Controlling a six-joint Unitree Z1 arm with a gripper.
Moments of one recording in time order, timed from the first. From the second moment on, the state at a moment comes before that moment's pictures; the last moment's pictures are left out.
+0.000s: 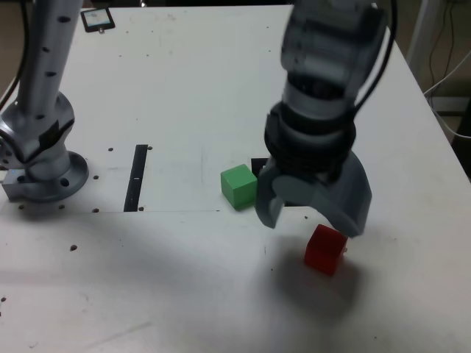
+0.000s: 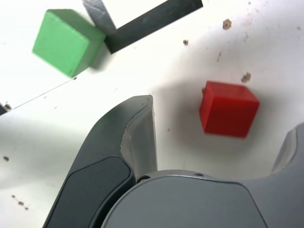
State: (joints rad) arm -0.44 2.13 -1.76 1.31 0.09 -0.04
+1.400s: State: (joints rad) arm -0.45 2.25 -1.81 1.23 0.09 0.08
